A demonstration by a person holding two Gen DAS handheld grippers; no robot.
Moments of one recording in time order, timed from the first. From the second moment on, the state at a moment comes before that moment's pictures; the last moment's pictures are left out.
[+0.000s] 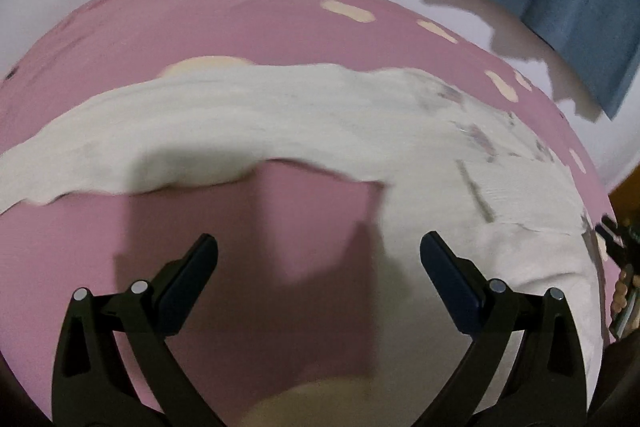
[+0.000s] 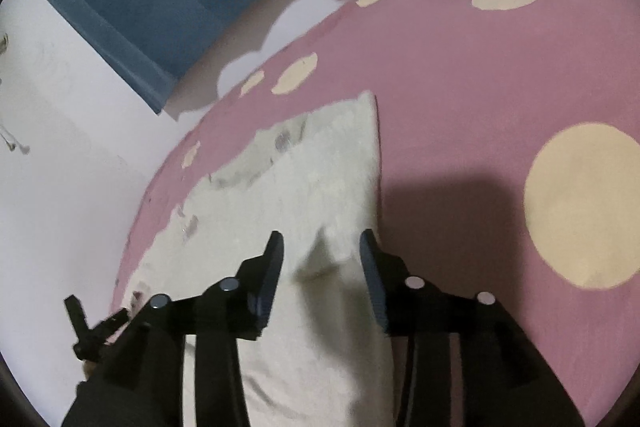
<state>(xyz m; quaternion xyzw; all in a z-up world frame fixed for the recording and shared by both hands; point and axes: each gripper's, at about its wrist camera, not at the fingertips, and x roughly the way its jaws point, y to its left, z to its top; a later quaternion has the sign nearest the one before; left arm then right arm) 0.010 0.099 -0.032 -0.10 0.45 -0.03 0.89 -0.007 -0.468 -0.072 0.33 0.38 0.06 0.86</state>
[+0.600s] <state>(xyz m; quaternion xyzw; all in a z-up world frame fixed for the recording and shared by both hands) -0.046 0.311 -0.043 -0.35 0.37 0.06 0.86 -0.022 -0.460 -0.084 0.31 0.39 0.03 0.87</state>
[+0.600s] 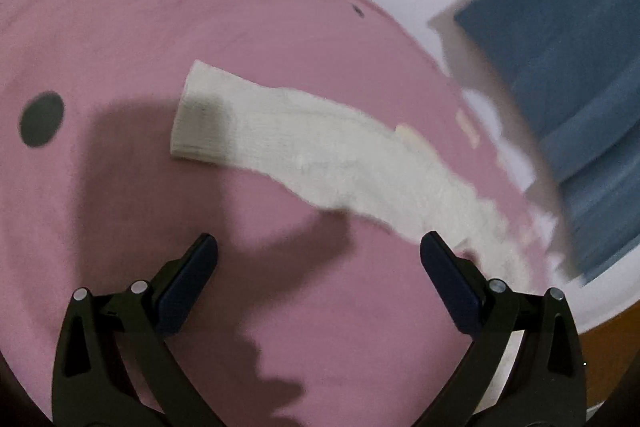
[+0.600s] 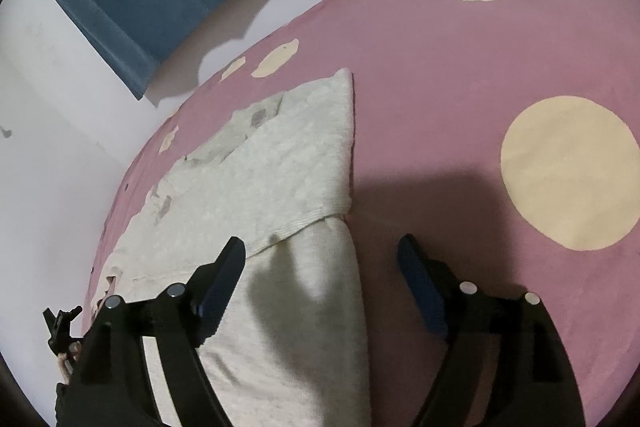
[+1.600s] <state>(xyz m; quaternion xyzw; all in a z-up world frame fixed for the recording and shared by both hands) 0.004 0.360 -0.057 -0.45 0.34 0.11 0.81 -0.025 -0.464 -0.085 0.33 0.37 0.03 0.87</state>
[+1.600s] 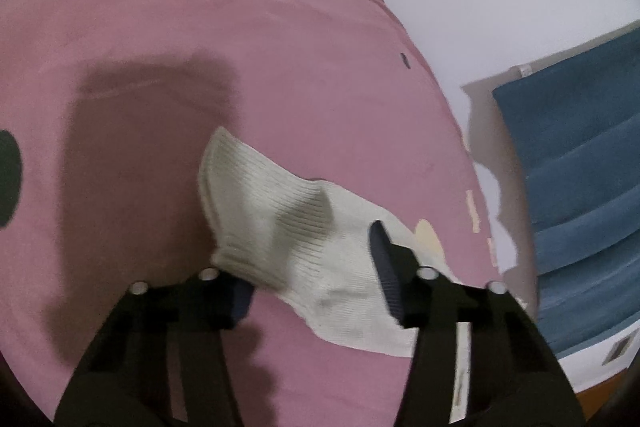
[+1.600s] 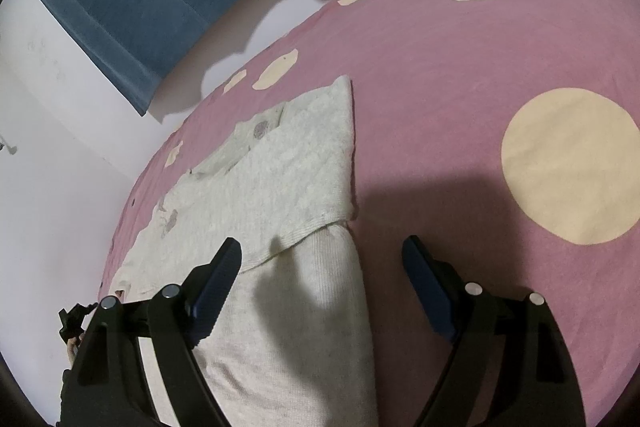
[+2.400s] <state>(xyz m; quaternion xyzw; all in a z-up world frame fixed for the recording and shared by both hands) 0.092 0.049 0.075 -0.18 0.33 -0.12 0.92 -0.026 -0.466 -0.085 0.34 0.37 0.03 0.87</state>
